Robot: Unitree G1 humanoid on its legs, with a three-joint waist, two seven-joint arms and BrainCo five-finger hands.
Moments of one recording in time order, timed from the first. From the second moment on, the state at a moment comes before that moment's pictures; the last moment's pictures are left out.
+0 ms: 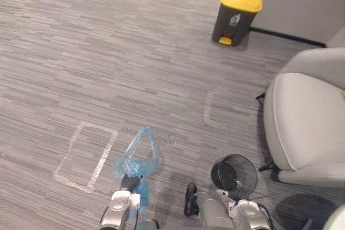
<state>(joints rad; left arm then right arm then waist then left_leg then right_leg) 0.05 0.08 -0.06 0.72 -0.06 -0.08 0.10 0.04 -0.08 -0.18 0.90 -0.04 -0.04 -0.13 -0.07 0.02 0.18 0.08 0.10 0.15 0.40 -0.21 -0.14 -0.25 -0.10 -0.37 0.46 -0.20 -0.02</state>
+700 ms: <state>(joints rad) 0.06 0.10 -0.03 0.72 -0.06 -0.07 0.09 0.00 -0.03 -0.15 0.92 -0.04 -0.03 -0.15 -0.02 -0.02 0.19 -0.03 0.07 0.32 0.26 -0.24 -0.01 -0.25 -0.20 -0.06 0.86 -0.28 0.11</state>
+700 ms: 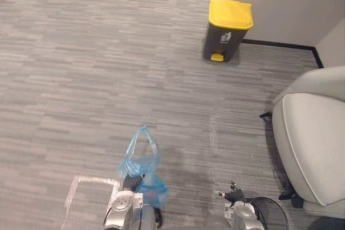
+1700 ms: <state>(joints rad) 0.07 0.06 -0.02 0.71 -0.08 -0.07 0.08 0.00 -0.03 -0.17 0.90 -0.04 -0.02 -0.15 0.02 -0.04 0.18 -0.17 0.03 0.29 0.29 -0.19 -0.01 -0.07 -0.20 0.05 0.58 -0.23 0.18</state>
